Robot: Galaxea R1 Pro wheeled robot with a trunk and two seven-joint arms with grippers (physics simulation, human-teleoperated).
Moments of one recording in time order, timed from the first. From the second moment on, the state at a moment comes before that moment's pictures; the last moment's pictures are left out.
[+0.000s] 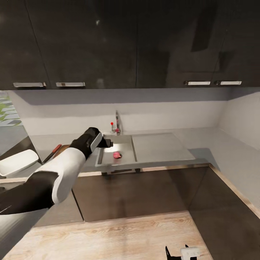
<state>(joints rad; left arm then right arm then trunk) -1.34 -0.13 -0.02 -0.35 0.05 0.79 0.10 -0.04 -0.05 0.18 -0.77 -0.09 -0.31 -0.08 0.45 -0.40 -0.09</state>
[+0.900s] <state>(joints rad) -1.35 -0.13 -0.03 -0.33 0.05 0.78 0.10 -0.04 -0.05 0.18 -0.77 -0.09 -0.30 -0.08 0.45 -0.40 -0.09</state>
